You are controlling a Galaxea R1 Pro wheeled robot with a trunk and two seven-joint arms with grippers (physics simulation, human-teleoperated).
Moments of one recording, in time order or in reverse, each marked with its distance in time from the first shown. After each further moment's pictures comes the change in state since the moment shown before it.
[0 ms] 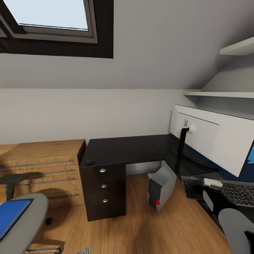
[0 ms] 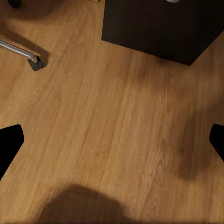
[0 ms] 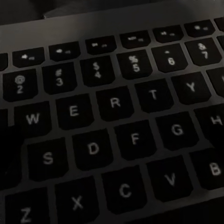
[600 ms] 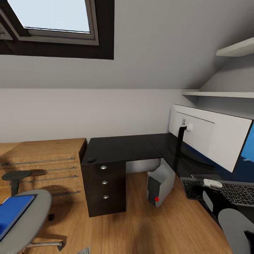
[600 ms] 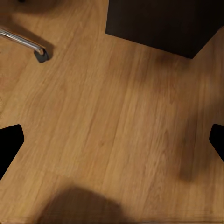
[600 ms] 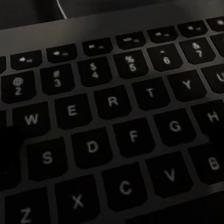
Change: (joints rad) left arm 0.000 0.000 0.000 0.000 0.000 0.000 0.000; right arm 0.000 0.001 0.000 0.009 0.000 0.000 0.001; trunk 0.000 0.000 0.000
